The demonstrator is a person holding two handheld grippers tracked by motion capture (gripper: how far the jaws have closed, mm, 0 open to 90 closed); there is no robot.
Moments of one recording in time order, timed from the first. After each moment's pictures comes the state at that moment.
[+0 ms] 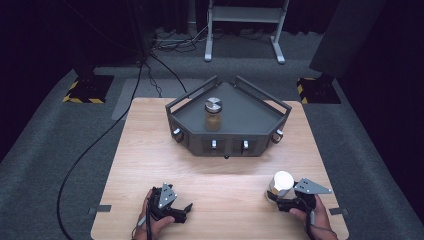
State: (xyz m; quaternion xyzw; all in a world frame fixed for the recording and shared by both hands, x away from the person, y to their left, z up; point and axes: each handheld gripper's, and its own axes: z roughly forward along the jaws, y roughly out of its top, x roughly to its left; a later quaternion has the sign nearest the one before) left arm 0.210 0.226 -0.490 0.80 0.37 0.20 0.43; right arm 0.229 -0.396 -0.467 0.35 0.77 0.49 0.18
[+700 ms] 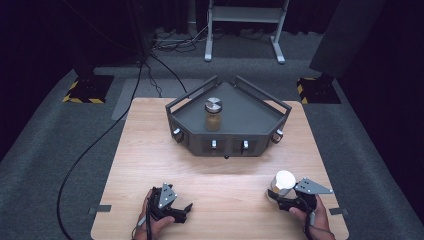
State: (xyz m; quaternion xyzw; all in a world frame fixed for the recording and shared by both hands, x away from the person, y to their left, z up) left arm 0.210 0.226 -0.490 0.80 0.37 0.20 0.43; right arm 0.224 -0.395 -0.461 0.36 0.77 0.50 0.19
